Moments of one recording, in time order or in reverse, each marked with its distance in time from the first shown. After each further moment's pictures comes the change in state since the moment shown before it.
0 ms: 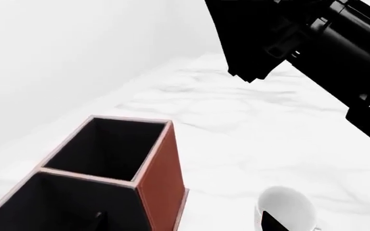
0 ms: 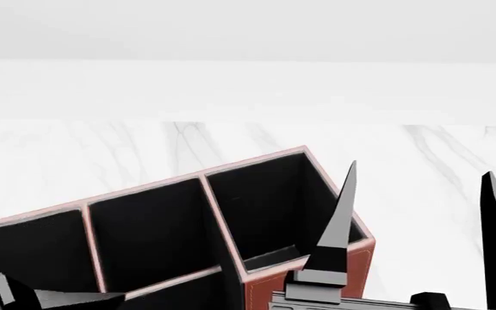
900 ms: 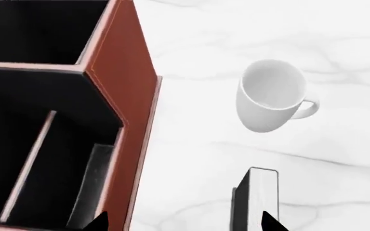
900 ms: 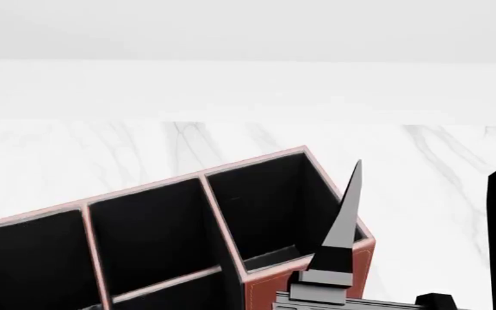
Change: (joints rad) left arm -0.132 0.174 0.134 -0.180 -0.255 -0.335 0.071; right arm 0.019 0.083 -0.041 0.004 0.055 -0.052 0.089
